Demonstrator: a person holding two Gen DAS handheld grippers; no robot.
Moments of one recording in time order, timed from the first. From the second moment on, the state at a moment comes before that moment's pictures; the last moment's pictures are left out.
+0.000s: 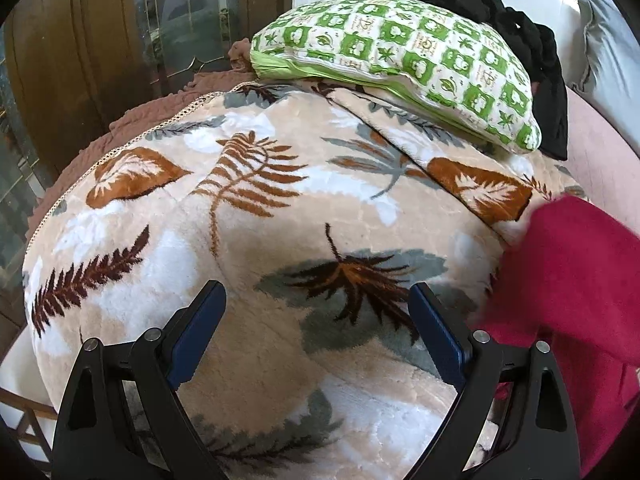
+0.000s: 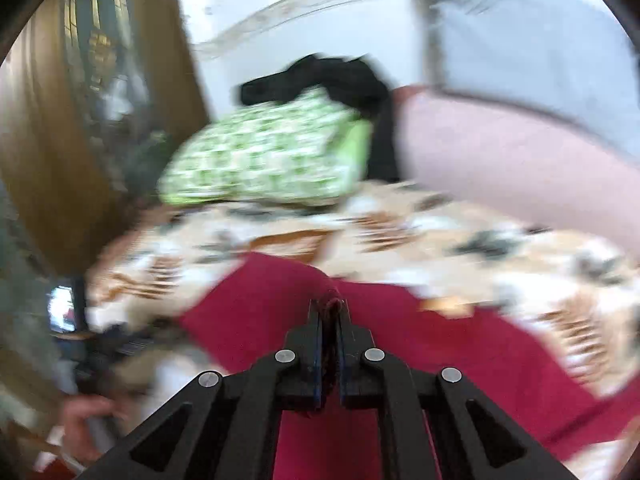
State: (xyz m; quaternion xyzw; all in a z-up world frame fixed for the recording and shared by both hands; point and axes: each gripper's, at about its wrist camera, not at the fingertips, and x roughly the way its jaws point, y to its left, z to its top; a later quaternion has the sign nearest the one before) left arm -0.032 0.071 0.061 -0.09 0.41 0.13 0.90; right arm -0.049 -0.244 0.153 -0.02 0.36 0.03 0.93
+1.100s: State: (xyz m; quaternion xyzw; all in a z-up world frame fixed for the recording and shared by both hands) left arm -0.004 -0.077 0.022 0.03 0.48 -0.05 0.88; right arm -0.049 -0.410 0.026 0.12 0.45 -0.13 0.87
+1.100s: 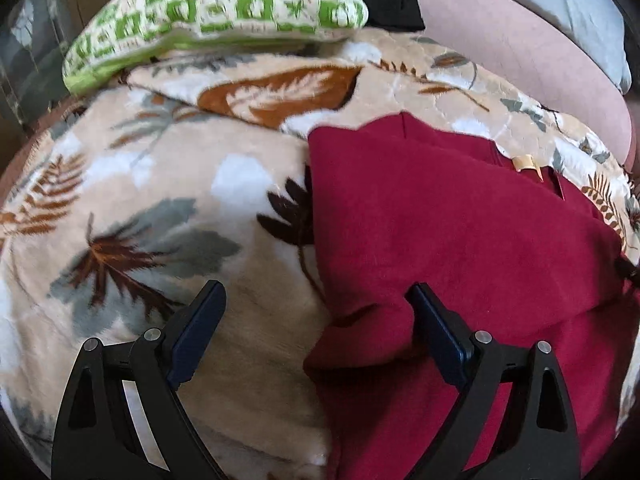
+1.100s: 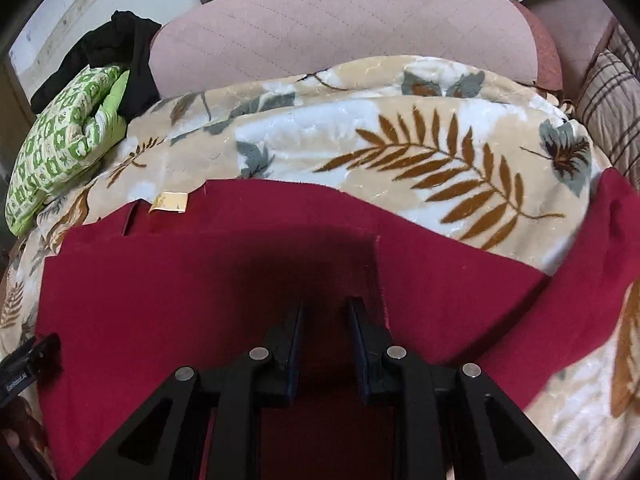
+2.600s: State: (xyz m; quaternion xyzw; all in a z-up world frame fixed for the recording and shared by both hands) left arm -0.015 -0.064 0.074 -0.02 0.40 -0.07 0.91; right arm -0.095 -0.546 0.157 0.25 0.31 -0.07 0.91
